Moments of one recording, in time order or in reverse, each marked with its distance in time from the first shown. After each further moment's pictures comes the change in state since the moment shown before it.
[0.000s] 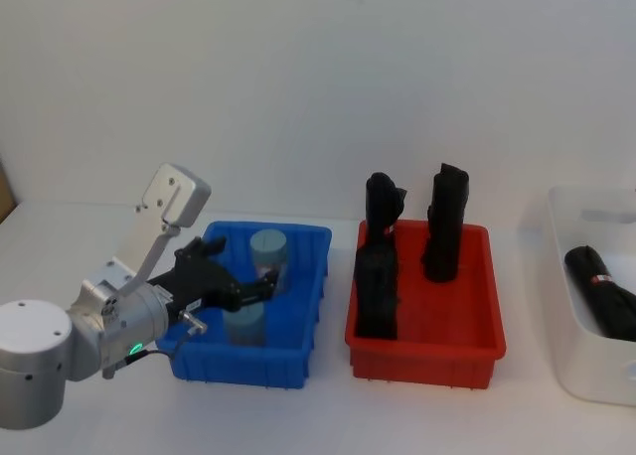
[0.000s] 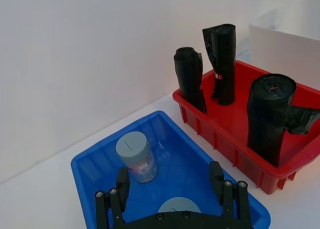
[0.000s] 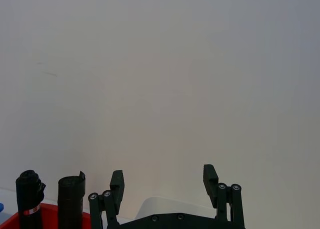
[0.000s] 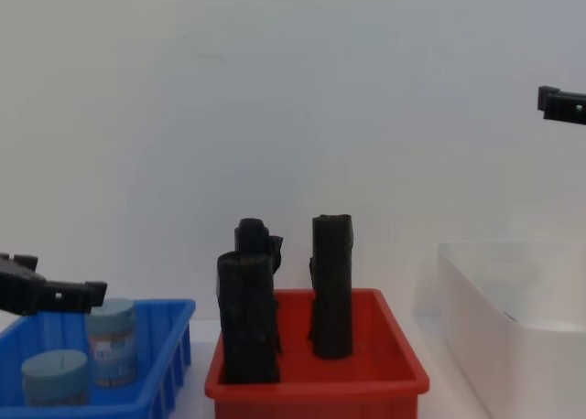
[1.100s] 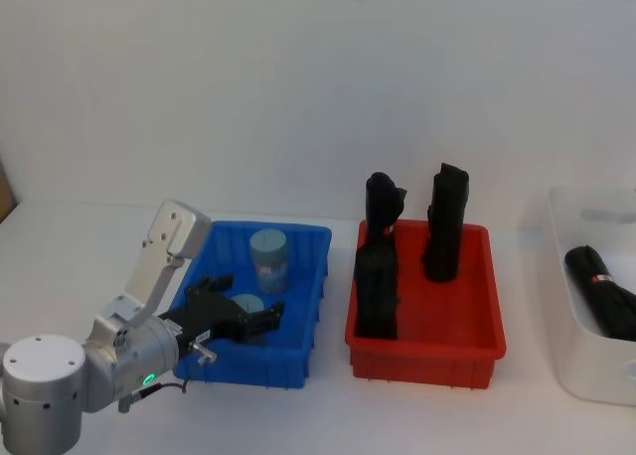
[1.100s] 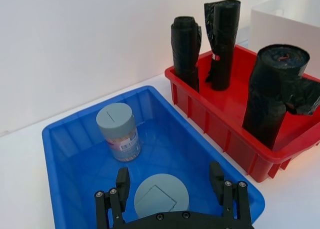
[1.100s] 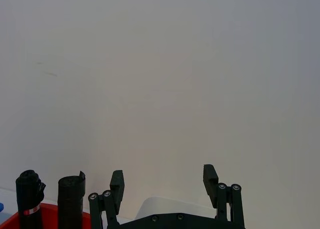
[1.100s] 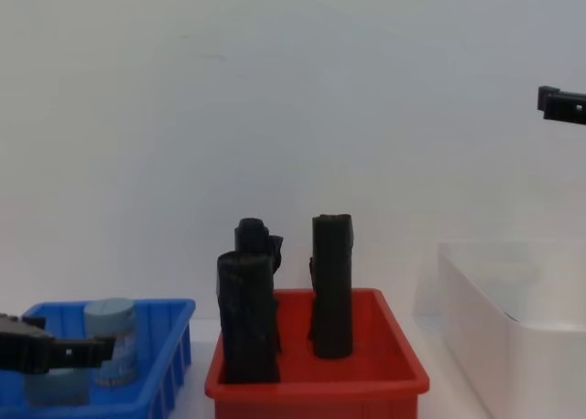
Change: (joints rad) left arm 0.015 -0.050 0.025 0.099 -0.051 -0.045 -0.003; right arm 0.000 0.000 0.000 0.000 0.000 0.000 0.000
